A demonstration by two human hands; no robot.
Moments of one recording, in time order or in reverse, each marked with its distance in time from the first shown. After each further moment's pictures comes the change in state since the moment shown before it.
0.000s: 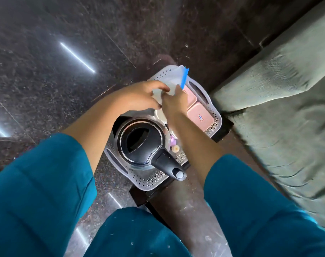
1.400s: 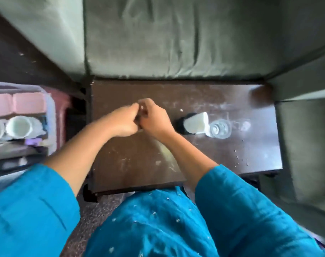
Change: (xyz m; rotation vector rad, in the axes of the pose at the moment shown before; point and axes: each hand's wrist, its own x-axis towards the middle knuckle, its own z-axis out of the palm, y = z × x) left_hand -0.076 0.165 0.366 0.844 -0.499 0.455; right_hand -0.218 0.280 -0.267 0.131 0.327 0.165
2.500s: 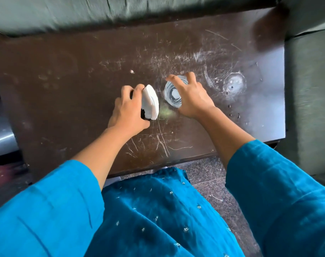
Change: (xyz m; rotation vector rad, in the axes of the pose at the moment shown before) left_hand 0.125 0.122 0.204 0.076 0.159 -0.056; right_hand 0.034 0.293 -0.134 -0.537 -0.120 0.037
